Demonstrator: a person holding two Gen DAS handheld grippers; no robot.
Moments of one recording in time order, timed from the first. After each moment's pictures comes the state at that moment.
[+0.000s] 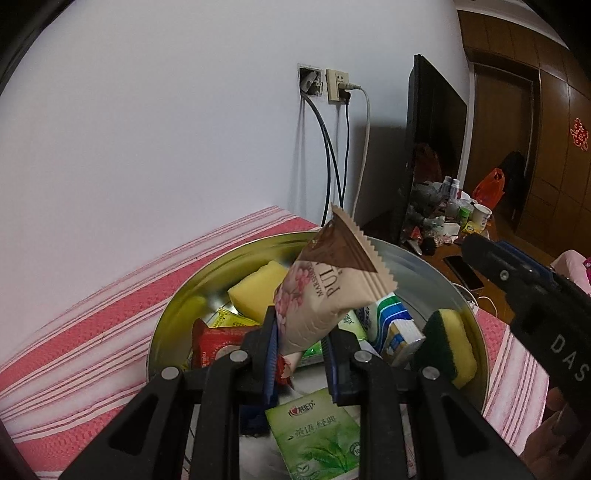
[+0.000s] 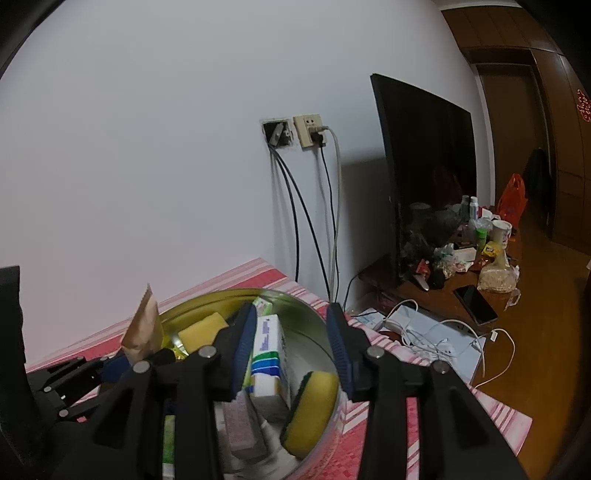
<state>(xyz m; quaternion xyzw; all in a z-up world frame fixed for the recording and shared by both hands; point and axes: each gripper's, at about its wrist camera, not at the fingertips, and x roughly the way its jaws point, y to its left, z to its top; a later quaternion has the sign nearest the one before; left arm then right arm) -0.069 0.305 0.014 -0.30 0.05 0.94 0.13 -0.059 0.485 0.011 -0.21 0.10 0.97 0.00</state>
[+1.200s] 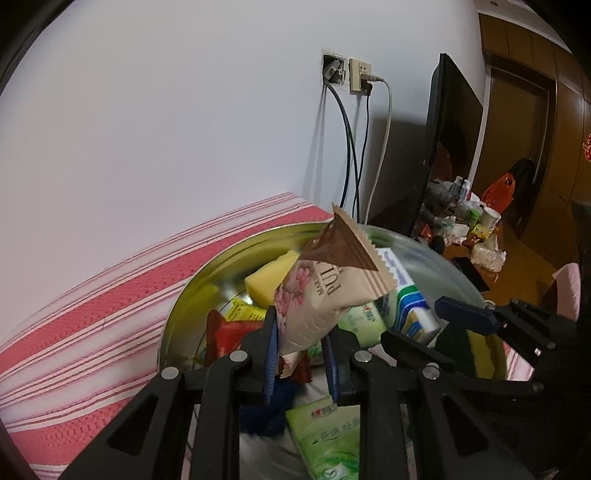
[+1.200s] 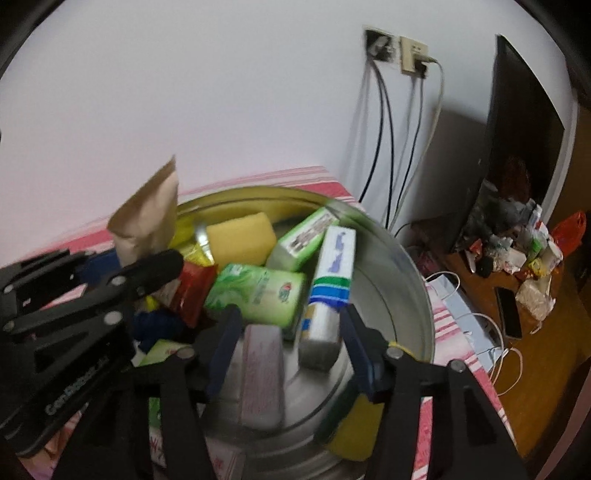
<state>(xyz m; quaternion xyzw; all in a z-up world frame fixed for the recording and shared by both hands) -0.084 0.283 0.008 -0.33 0.03 0.94 0.12 -0.110 0.442 -0.031 -0.36 -0.01 0.93 -0.11</state>
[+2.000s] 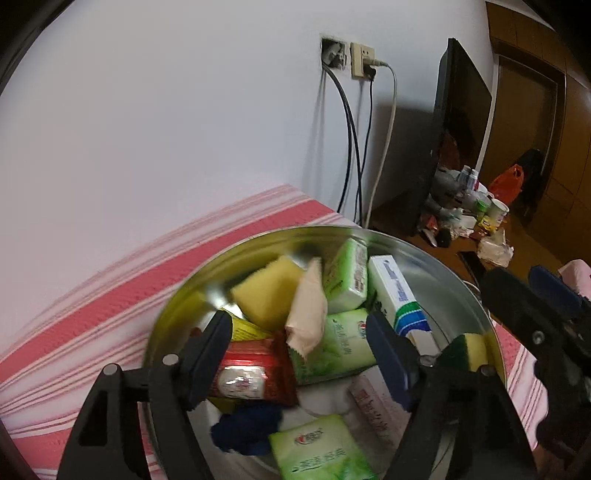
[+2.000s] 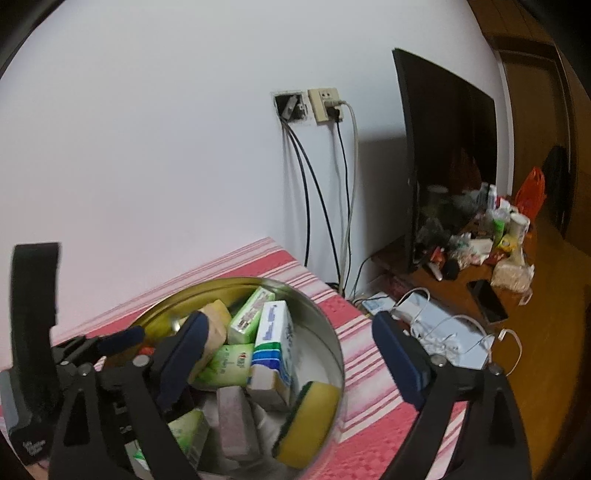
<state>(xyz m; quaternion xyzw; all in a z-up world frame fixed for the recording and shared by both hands) -0.107 0.302 0.013 -0.36 0.04 0.93 0.11 -0.093 0.491 0.014 -0.27 0.10 0.96 -0.03</state>
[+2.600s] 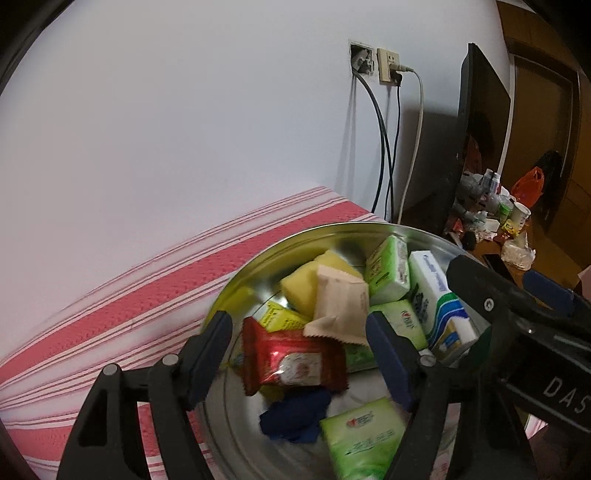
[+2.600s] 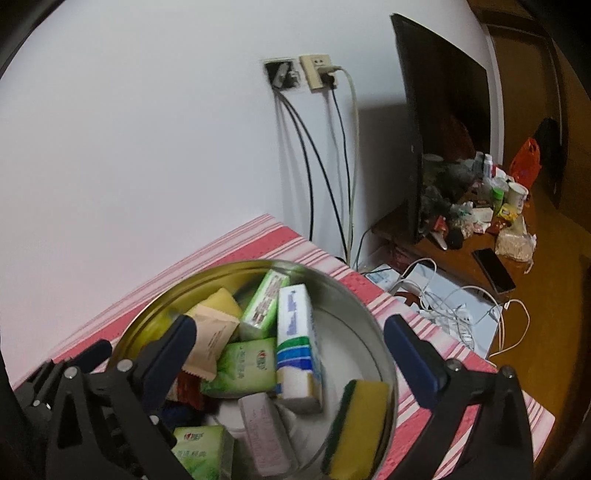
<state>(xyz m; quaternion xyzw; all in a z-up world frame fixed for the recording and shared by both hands) -0.096 0.270 0.010 -0.34 0.05 0.94 0.06 -0.117 0.457 0.003 -0.31 0.11 0.94 -0.01</state>
